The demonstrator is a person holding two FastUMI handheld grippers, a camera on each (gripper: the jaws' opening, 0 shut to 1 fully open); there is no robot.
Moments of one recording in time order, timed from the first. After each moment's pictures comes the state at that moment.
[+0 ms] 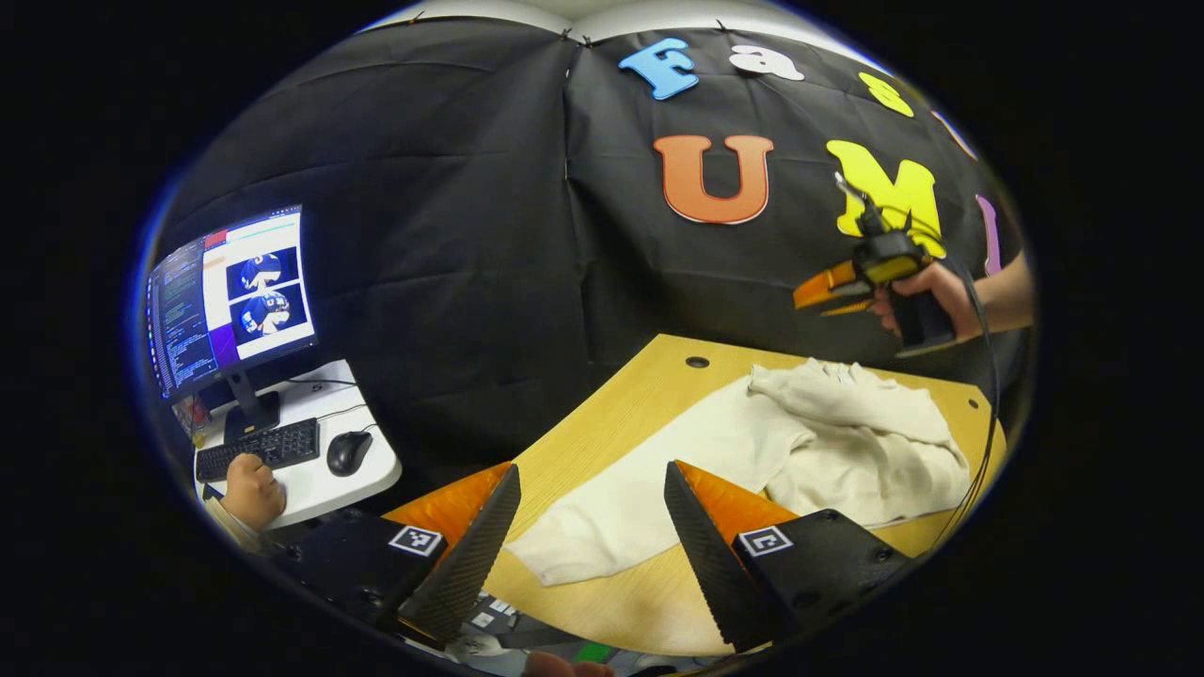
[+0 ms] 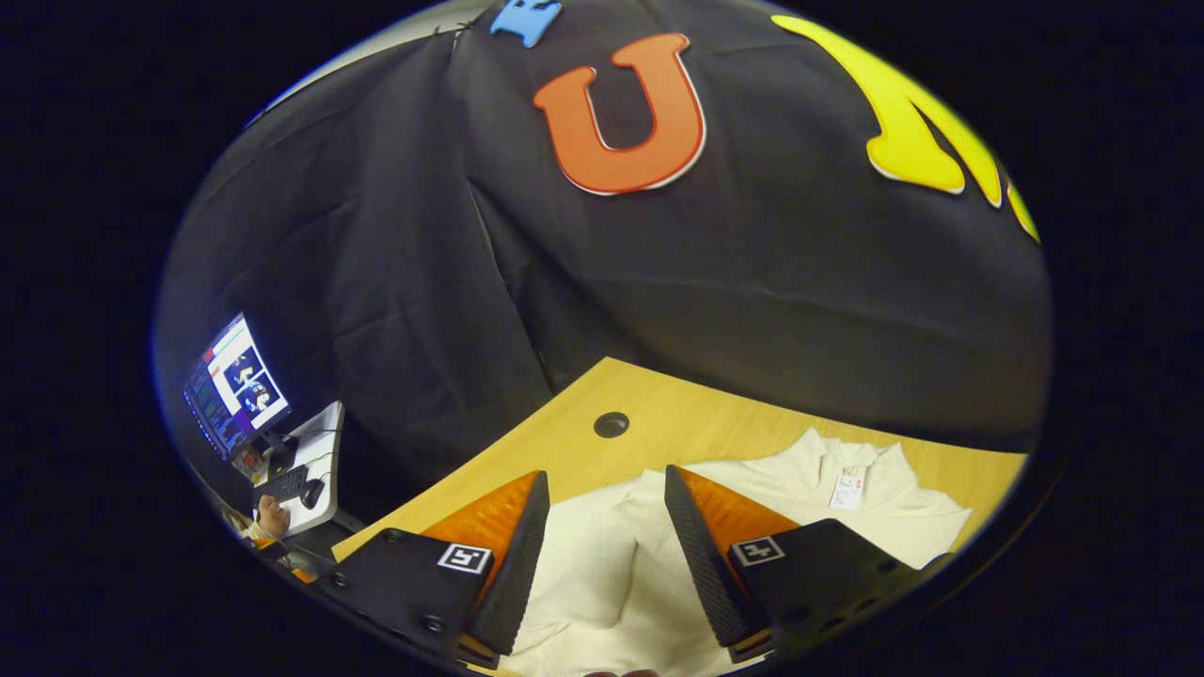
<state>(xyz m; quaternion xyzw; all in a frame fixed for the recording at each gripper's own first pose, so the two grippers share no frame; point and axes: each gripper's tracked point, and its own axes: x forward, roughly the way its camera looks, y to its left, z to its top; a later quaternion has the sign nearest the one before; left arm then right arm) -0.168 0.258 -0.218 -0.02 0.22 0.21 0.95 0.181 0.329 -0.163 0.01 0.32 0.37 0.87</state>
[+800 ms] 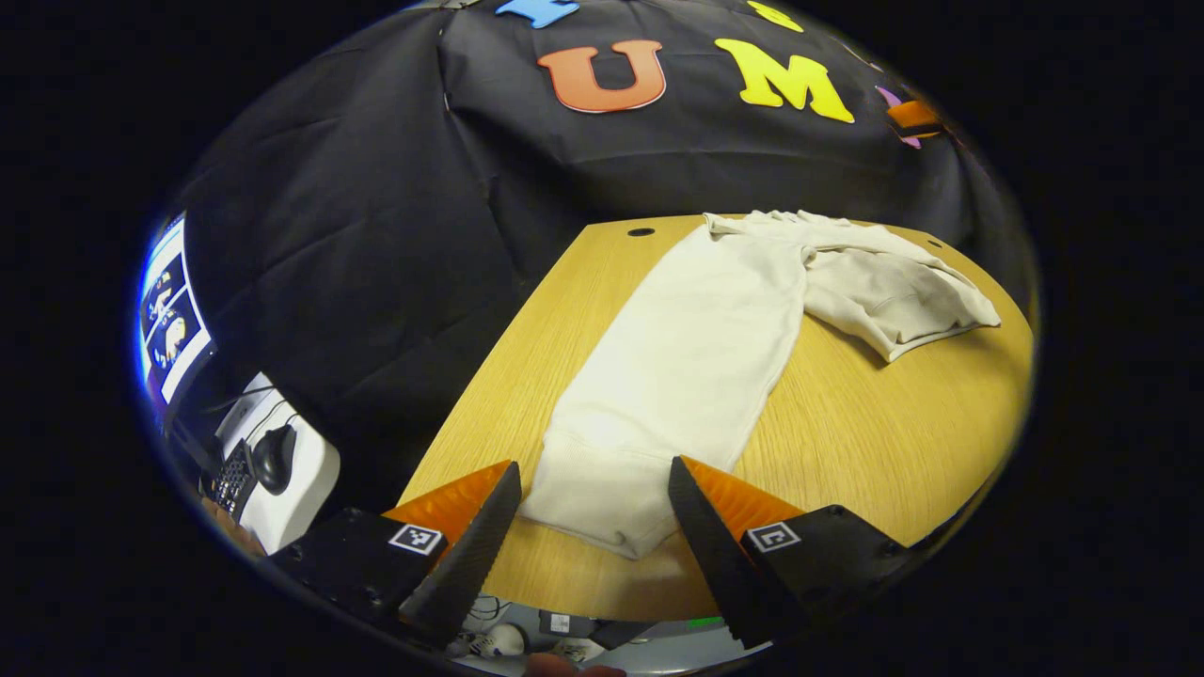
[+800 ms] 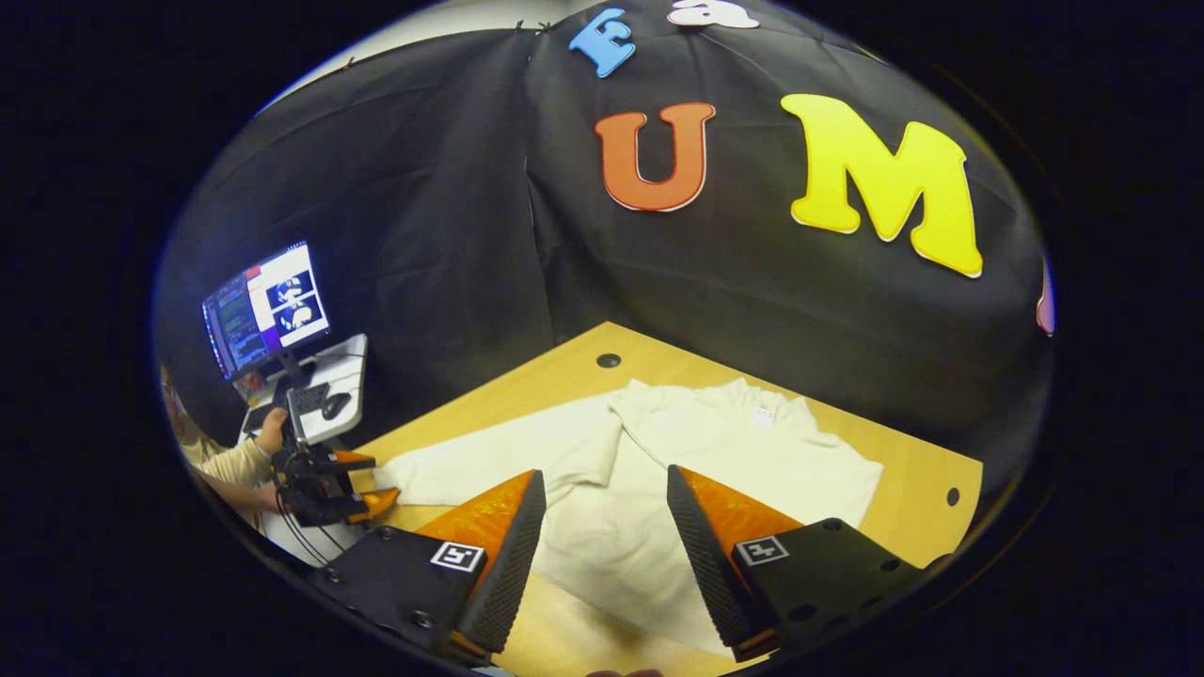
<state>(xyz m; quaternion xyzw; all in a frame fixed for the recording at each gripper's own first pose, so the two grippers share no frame) -0.163 0.289 -0.354 0.06 0.33 0.05 0.94 0.001 0.172 -0.120 -0.08 0.31 0.34 0.88</state>
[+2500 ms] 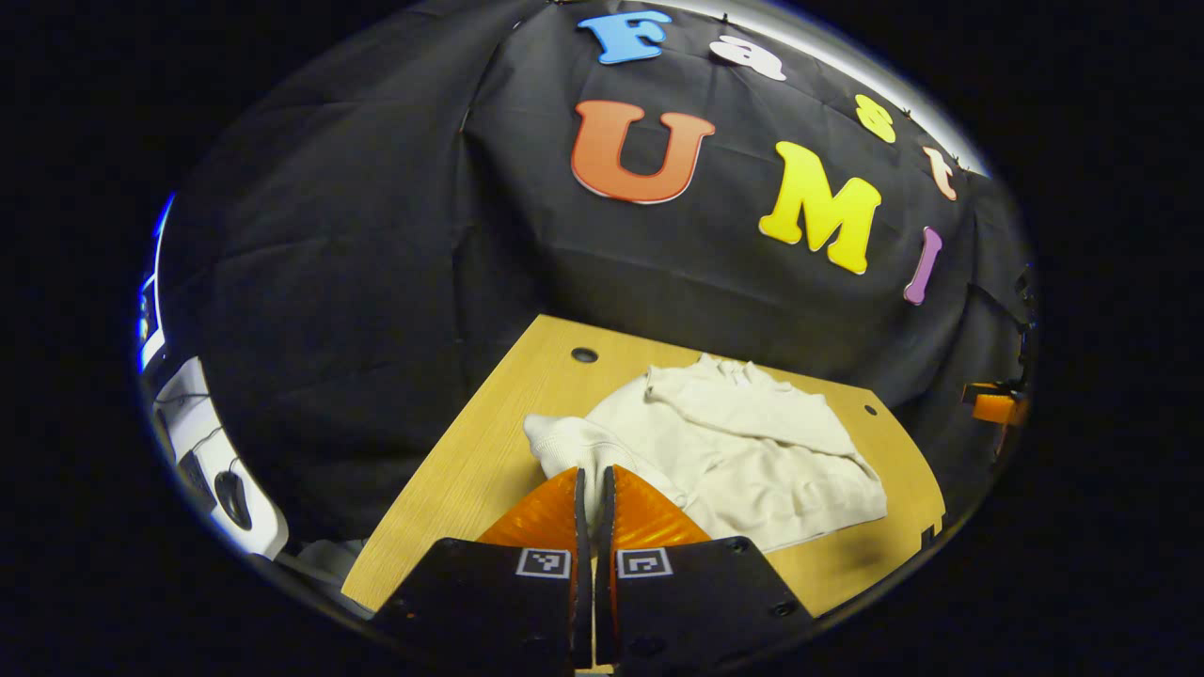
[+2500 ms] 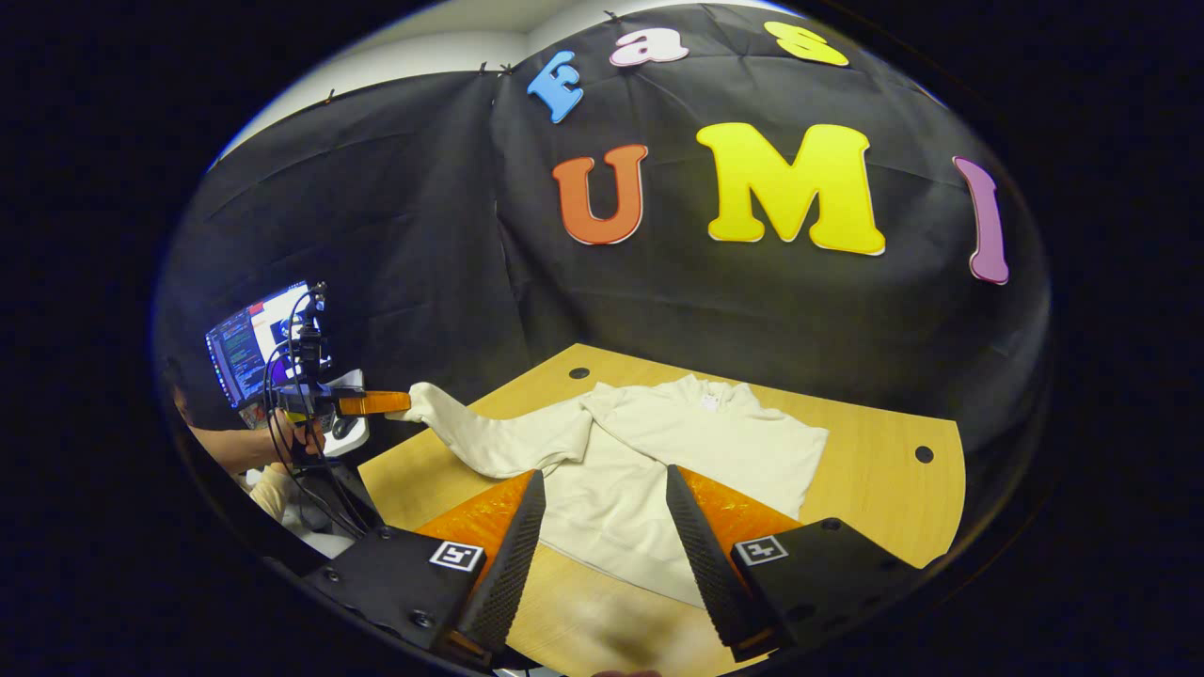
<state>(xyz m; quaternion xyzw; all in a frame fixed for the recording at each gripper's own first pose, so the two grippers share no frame) -0.028 0.225 -0.155 -0.10 0.23 -0.02 0.97 -0.048 0.060 -0.065 0.00 0.27 0.29 0.92</state>
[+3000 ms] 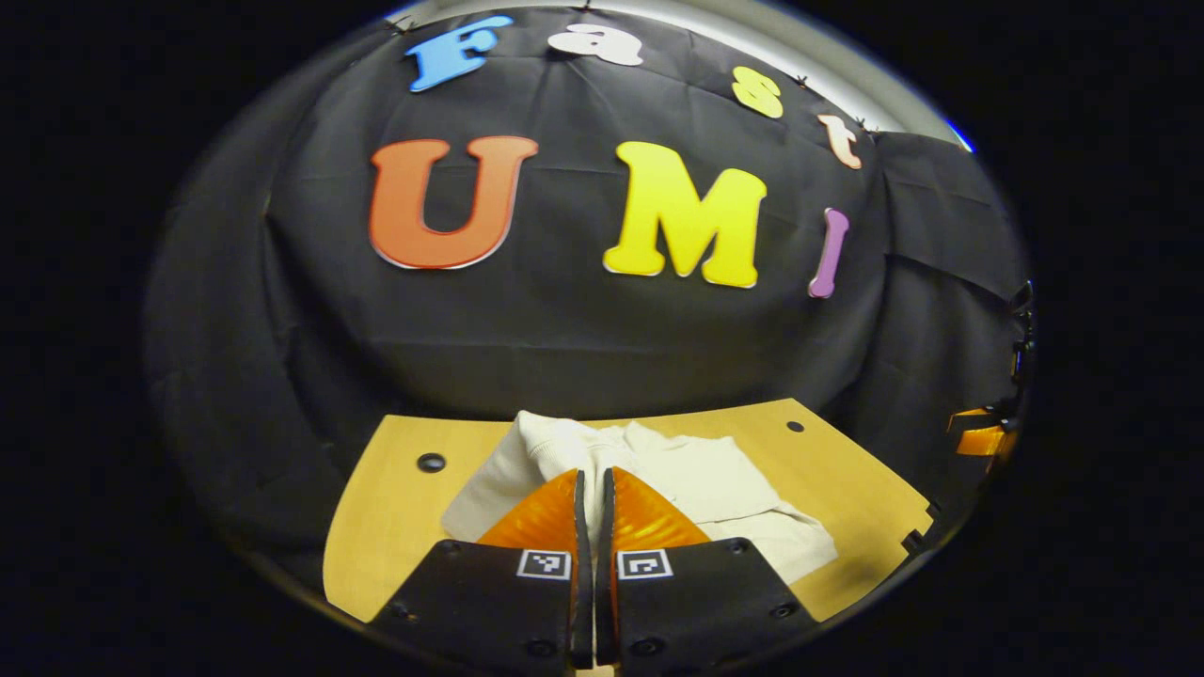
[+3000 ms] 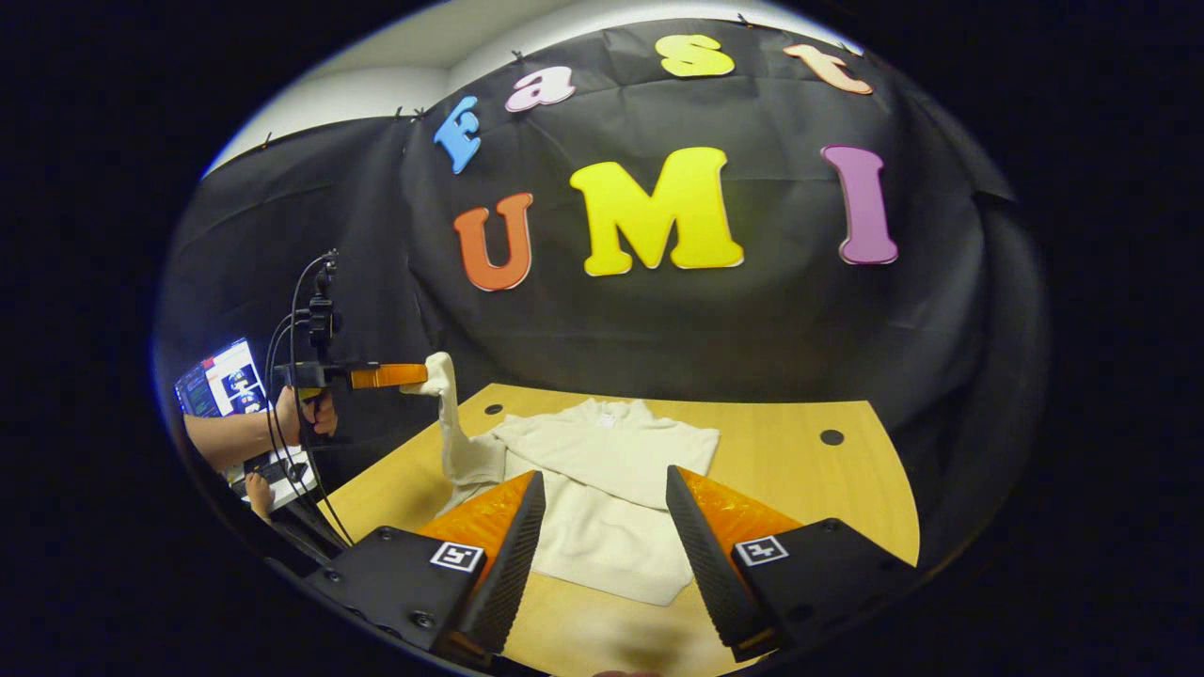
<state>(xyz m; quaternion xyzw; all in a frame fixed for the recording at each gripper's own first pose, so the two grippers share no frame) 0.101 0.034 -0.085 -0.03 0.19 -0.20 0.96 -0.045 -0.077 -0.046 0.05 0.23 0.16 0.96</state>
